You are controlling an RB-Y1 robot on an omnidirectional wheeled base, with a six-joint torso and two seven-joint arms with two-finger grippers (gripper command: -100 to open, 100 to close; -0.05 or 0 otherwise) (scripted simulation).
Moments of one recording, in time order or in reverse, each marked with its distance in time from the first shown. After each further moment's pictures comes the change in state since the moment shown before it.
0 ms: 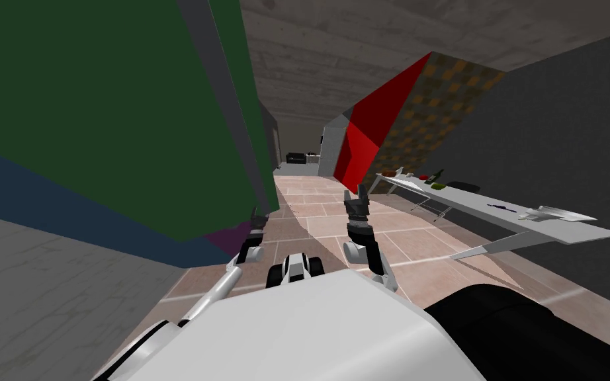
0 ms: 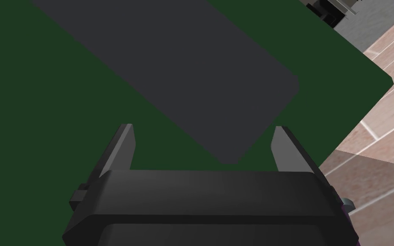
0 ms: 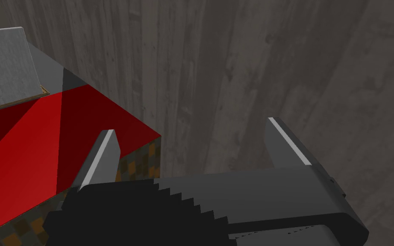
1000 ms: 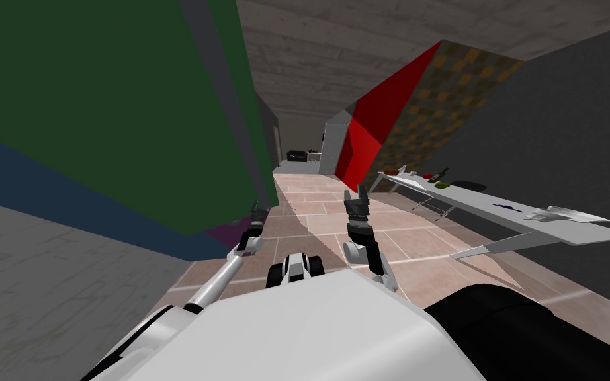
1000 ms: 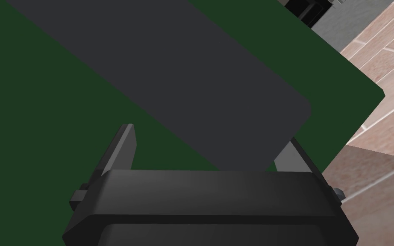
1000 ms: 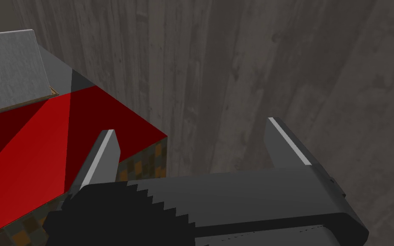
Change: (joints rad) left arm -0.086 0.014 0.051 -0.015 0.025 0.150 0.003; right arm 0.000 0.000 0.000 0.000 0.000 0.000 0.000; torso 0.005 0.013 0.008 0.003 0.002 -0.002
